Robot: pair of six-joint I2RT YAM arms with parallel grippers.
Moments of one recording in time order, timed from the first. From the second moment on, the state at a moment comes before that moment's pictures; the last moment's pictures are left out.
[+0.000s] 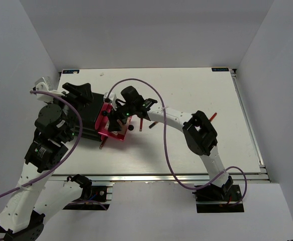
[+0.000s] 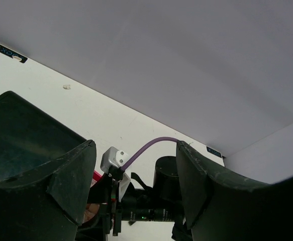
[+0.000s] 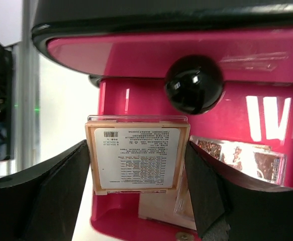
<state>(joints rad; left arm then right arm) -0.52 0.78 1.22 -0.40 -0.58 -0.56 0.90 2.17 1.78 -0.22 -0.66 -0.11</state>
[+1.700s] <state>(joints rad) 0.12 1.32 1.42 -0.64 0.06 -0.46 0.71 1.87 1.24 -0.20 -0.23 0.00</state>
